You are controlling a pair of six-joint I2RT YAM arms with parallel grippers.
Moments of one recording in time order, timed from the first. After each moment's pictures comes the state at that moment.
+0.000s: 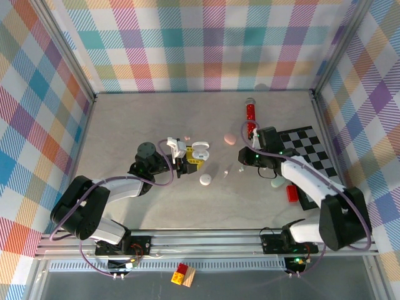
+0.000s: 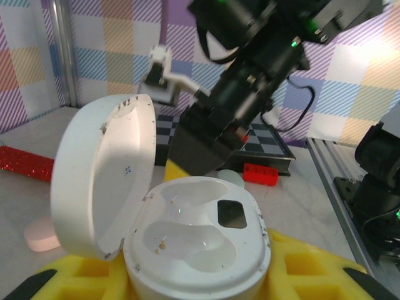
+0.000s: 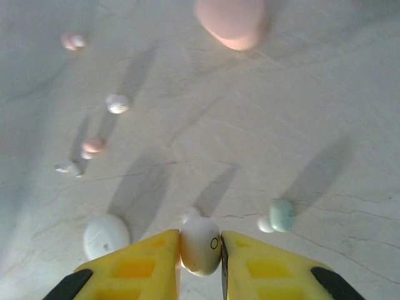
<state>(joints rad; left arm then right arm) -0.48 1.45 0.52 0.90 0.87 -0.04 0.38 1.29 0.82 -0.39 -0.25 0.44</state>
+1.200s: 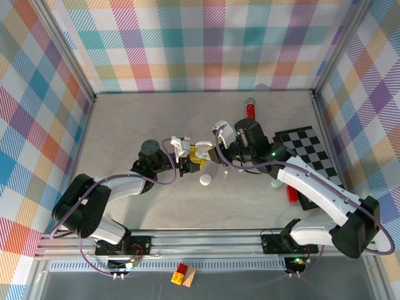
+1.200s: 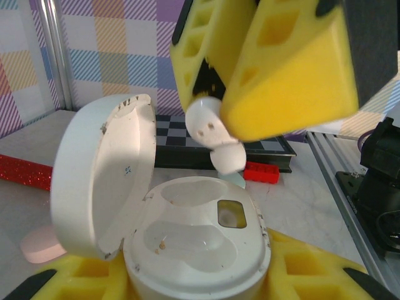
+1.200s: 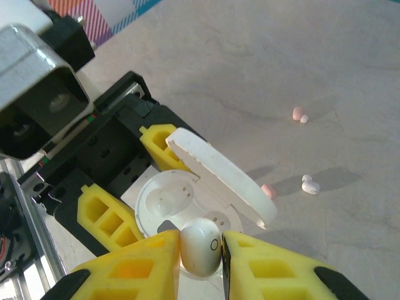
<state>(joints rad) -0.51 1.47 0.57 0.86 0.87 0.01 0.73 1.25 1.12 -0.49 -0.26 0.07</state>
